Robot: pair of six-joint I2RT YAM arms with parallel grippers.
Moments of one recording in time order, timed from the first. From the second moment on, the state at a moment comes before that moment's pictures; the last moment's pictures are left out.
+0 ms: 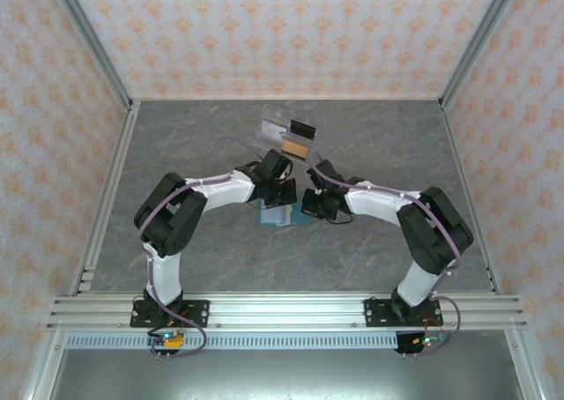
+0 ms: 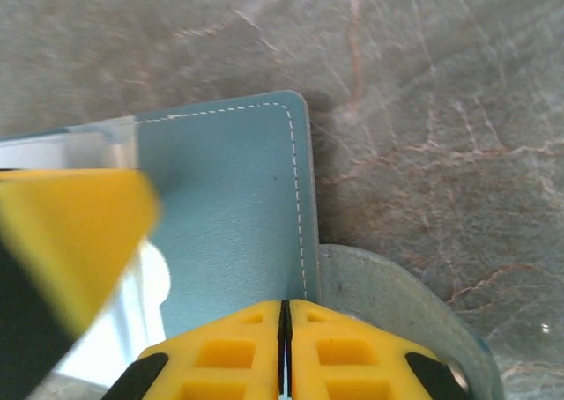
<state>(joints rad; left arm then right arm) -0.61 1.92 1.21 -0.31 0.22 -0.80 0.61 1.70 0.94 -0.35 -0.16 0.82</state>
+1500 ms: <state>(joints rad) -0.54 1.81 1.14 -0.53 0.12 -0.77 0.61 1.73 0.94 -0.34 -0.16 0.85</state>
